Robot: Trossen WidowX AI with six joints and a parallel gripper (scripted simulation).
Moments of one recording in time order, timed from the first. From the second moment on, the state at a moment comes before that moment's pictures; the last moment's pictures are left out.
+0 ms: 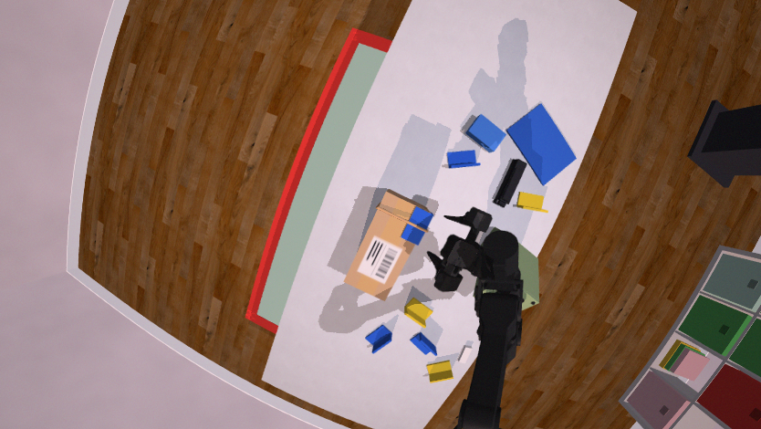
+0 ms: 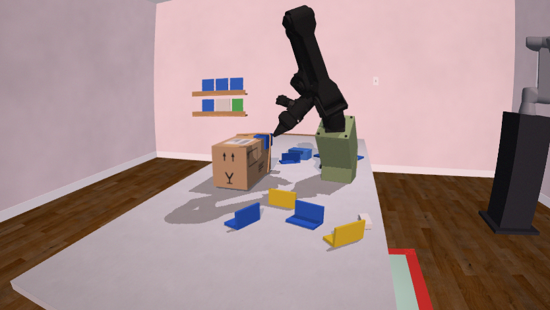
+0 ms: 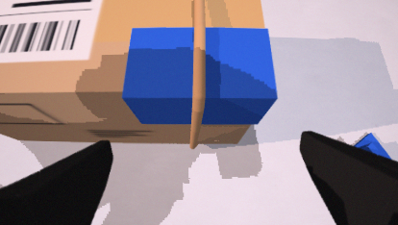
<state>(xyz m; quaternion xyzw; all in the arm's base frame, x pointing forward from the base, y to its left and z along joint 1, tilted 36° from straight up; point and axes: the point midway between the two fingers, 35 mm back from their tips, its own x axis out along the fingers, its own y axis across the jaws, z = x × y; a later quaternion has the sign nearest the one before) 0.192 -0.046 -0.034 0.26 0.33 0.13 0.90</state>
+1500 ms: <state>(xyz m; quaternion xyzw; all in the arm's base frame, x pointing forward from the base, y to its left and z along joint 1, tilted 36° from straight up) 0.181 -0.096 0.039 0.26 0.33 0.13 0.90</state>
